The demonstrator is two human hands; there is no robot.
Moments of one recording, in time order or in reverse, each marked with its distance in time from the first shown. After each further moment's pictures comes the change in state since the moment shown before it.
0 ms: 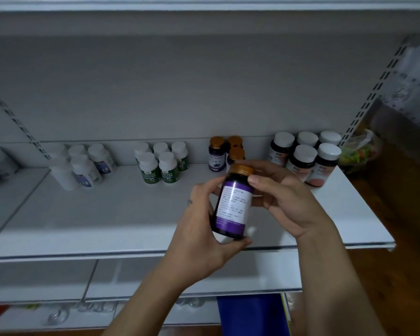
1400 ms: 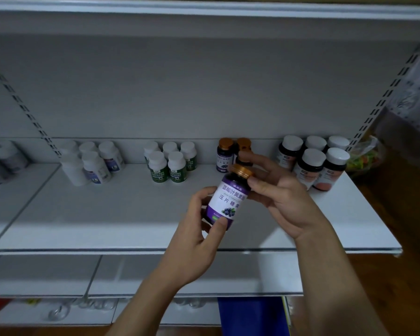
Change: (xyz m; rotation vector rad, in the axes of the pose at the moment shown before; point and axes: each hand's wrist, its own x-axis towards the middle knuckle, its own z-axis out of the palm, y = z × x) left_hand -0.015 -0.023 -0.011 -0.252 -0.004 -0.133; right_hand 0.011 0.010 0.014 -0.013 -0.014 -0.019
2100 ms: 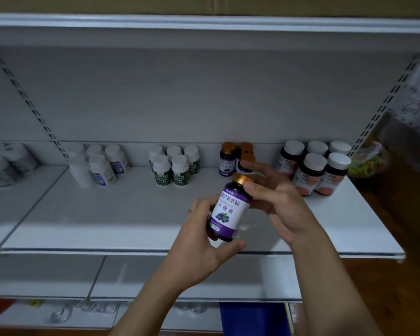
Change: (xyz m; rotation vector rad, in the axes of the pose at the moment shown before) left_hand -0.003 0.004 0.001 0.108 -0.003 -0.025; right_hand -0.007 -0.003 0.011 0.010 0.062 0.042
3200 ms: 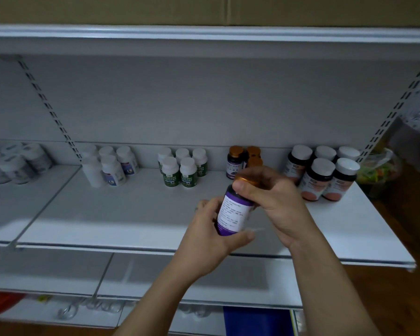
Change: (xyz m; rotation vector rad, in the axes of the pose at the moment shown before) left_hand 0.007 0.016 -0.001 -0.104 0.031 -0.181; right_hand -0.003 -0.007 0.025 -0.194 0.099 -0.060
